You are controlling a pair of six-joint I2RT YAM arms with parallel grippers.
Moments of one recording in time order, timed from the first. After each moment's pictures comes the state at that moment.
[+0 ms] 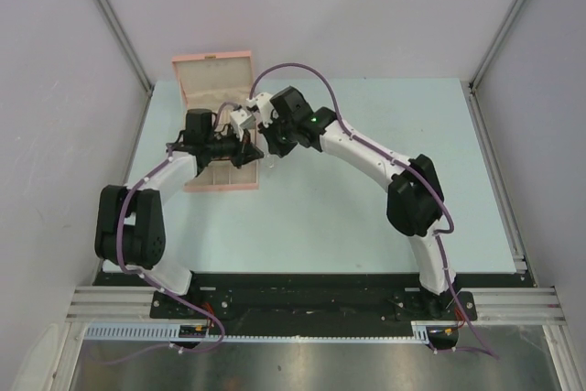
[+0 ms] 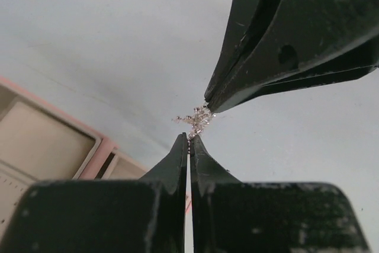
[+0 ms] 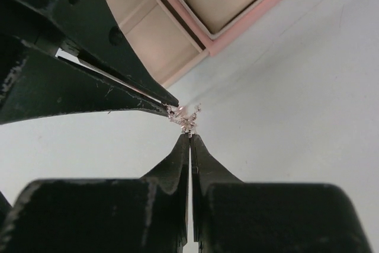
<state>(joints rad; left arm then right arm) -0.15 1.59 1.00 -0.08 0.85 0.34 0.78 2.10 1.95 -0.61 -0.18 -0.08</state>
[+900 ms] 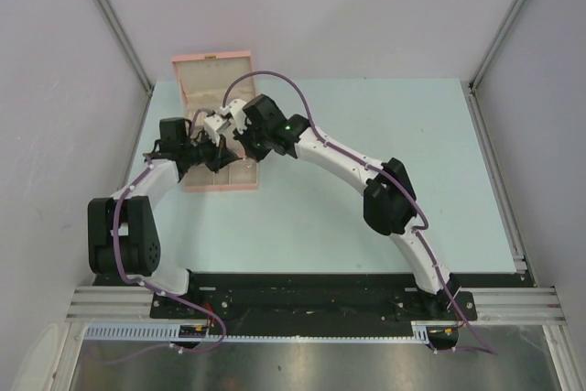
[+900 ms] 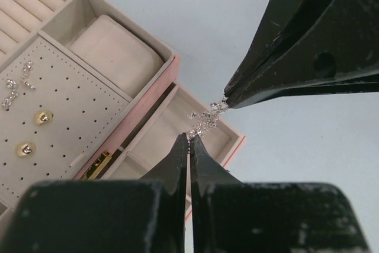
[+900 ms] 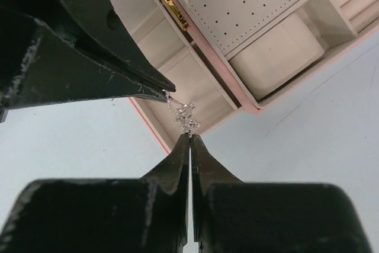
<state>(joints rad) 0.04 1.52 0.92 -0.12 0.81 0.45 0.88 2.30 2.20 -0.60 -0.12 -0.08</state>
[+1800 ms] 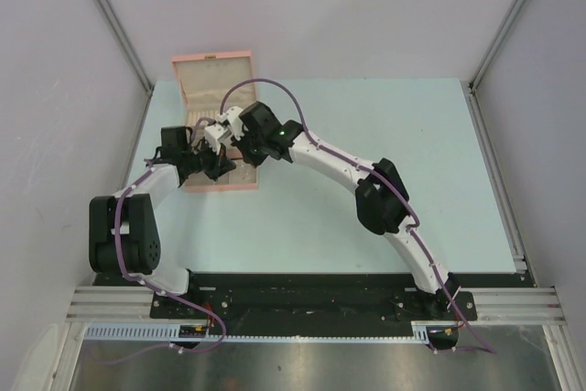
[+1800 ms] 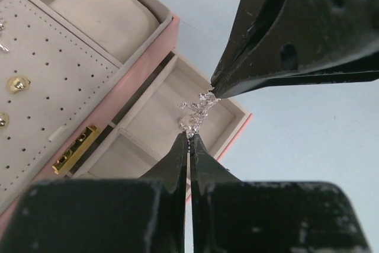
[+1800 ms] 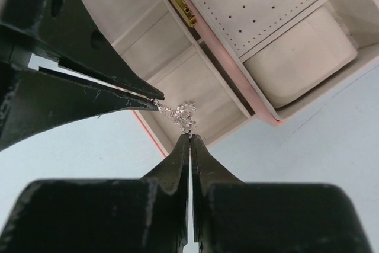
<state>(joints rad) 0.05 1.54 0.86 -0.11 0.79 0.50 0.89 2.36 2.21 -0.58 -0.12 -0.07</state>
